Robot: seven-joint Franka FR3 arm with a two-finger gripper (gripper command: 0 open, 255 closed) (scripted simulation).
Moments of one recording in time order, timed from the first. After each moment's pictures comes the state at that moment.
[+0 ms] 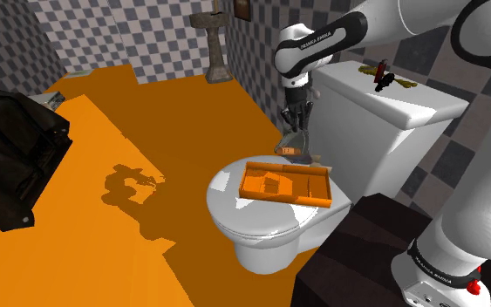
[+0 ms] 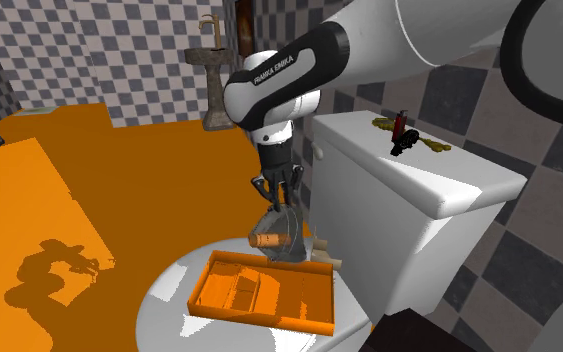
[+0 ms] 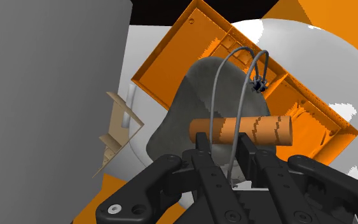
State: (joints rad) arm -0.08 0.10 -0.08 -1.95 -0.02 1.86 0.09
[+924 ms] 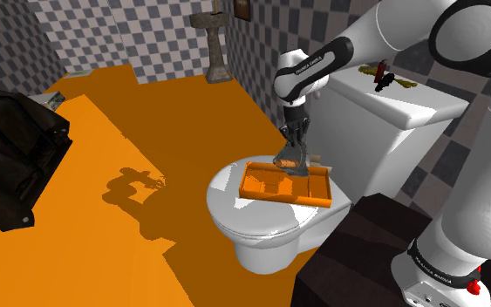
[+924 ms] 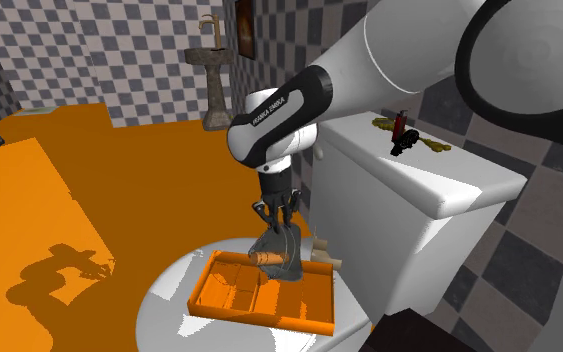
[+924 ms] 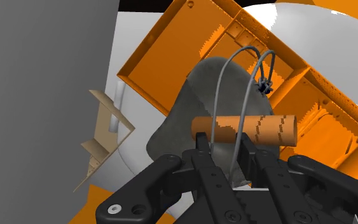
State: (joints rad) arm -0.08 0.18 -0.08 -2.04 -0.01 2.04 0.09
